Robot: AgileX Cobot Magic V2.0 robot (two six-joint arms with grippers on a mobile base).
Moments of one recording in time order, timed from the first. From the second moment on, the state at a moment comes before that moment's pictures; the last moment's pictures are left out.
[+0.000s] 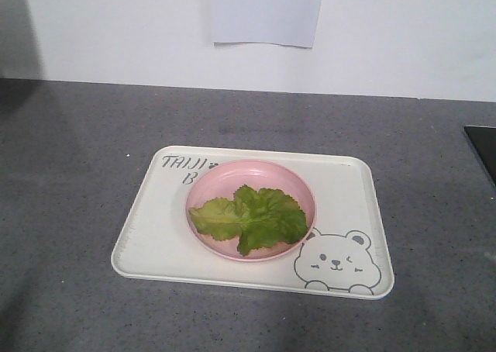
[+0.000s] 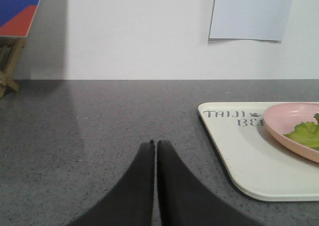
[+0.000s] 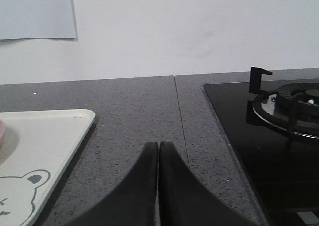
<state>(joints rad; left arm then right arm) -0.10 -0.01 0.02 0.05 0.10 -0.12 -0.11 -0.01 0.03 -0.03 0.12 0.09</state>
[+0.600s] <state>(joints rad) -0.10 -0.01 0.02 0.05 0.10 -0.12 -0.06 -0.01 0.03 -0.05 0.08 0.08</state>
